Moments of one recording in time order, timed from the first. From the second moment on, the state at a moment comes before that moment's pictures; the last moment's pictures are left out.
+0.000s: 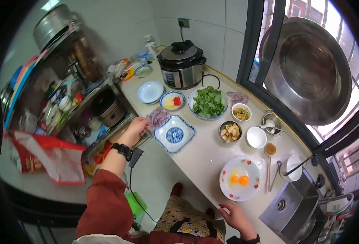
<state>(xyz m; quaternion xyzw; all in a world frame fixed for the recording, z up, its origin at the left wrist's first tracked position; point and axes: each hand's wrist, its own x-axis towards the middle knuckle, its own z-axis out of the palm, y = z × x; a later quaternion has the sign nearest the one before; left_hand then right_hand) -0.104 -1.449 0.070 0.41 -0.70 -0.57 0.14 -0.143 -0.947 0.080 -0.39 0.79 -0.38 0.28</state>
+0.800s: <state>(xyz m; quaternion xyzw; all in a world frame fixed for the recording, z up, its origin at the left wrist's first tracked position) -0.261 -1.556 -0.023 0.44 -0.55 -0.71 0.08 -0.096 -1.107 0.124 -0.07 0.89 -0.39 0.24</state>
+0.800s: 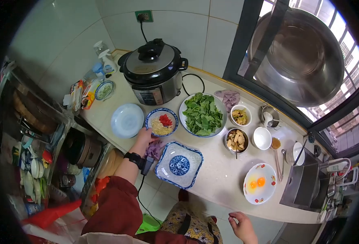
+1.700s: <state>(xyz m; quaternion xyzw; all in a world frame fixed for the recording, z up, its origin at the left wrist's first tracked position) -0.042 -0.983 0.134 -0.09 -0.63 -0.64 -0.43 0.074 -0.772 0.108 0.15 0.50 -0.85 -0.01</state>
